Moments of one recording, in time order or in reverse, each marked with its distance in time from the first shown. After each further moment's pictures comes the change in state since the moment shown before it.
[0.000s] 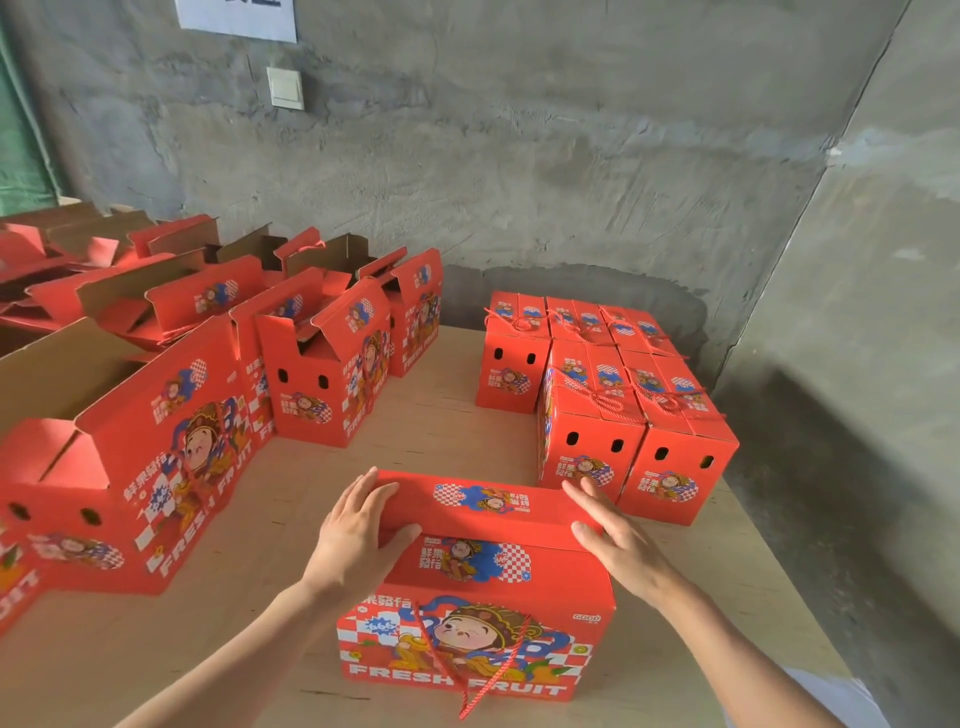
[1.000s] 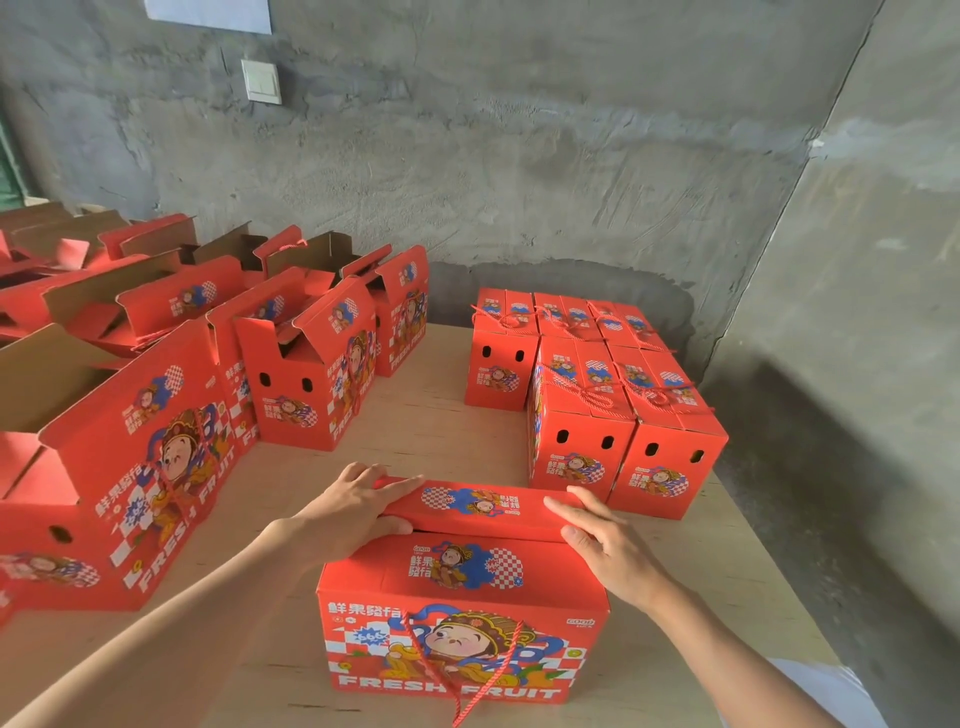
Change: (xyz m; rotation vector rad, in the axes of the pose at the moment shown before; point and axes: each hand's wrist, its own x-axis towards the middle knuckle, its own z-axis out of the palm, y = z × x) left_hand 0.058 -0.006 -0.020 0.408 -0.475 0.225; right_hand 0.005 0.011 0.004 -0.225 0.071 -0.046
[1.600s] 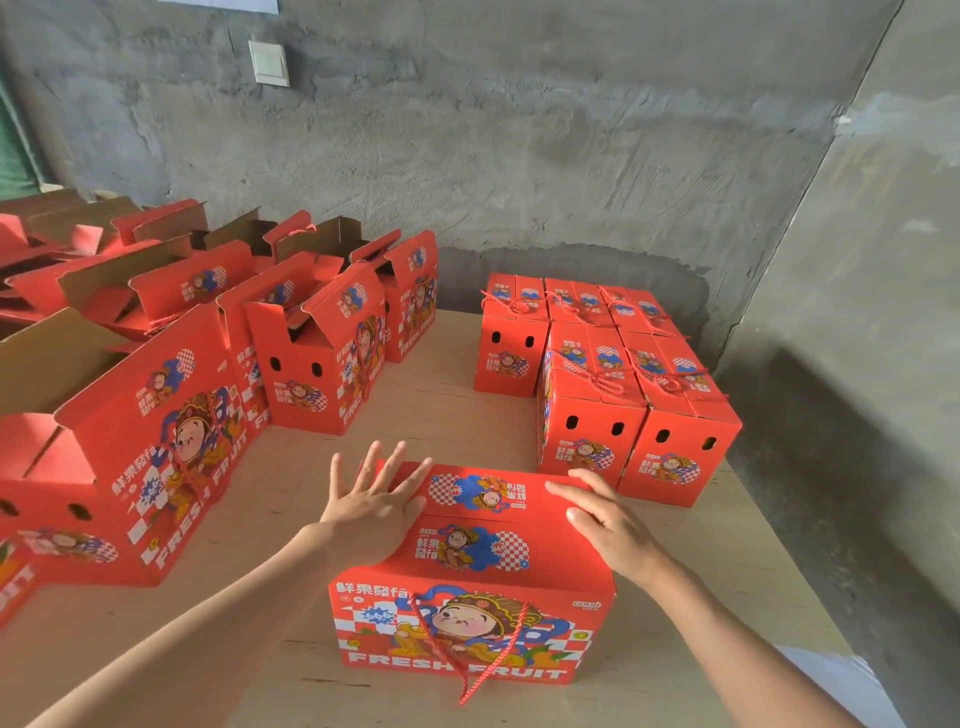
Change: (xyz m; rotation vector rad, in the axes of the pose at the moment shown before) left_hand -0.013 0.034 0.014 0.043 0.042 -0.166; right_hand 0.010 0.001 0.008 0.122 -0.026 0.018
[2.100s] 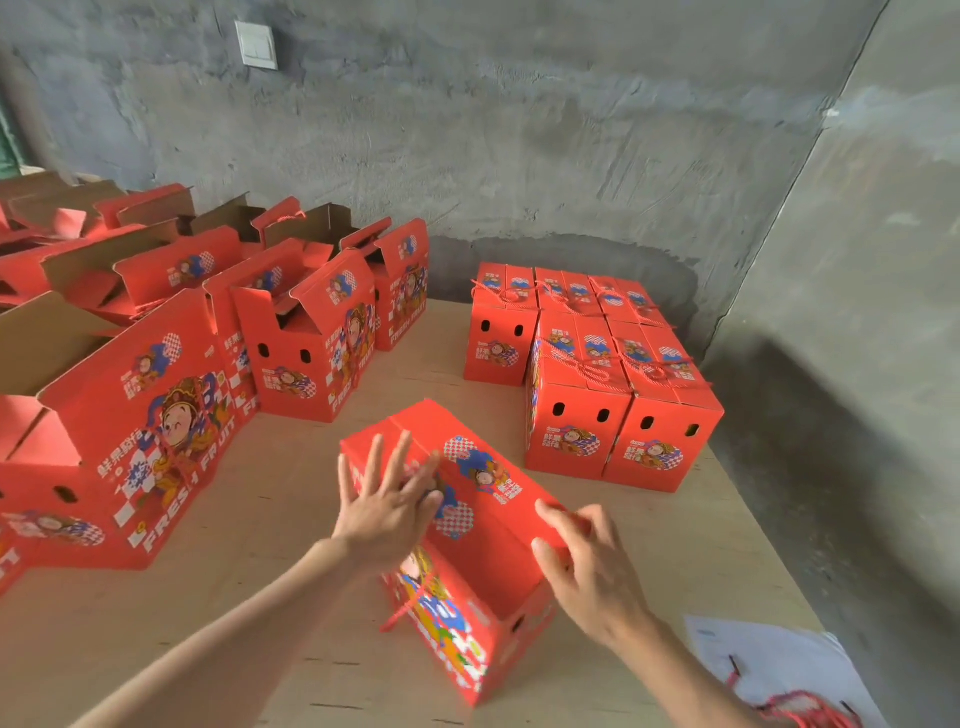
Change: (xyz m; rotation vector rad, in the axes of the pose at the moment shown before) left_hand -0.007 0.031 0.025 -0.090 0.168 -0.035; right_hand -0.065 -0.034 0.029 -0.268 0.244 0.014
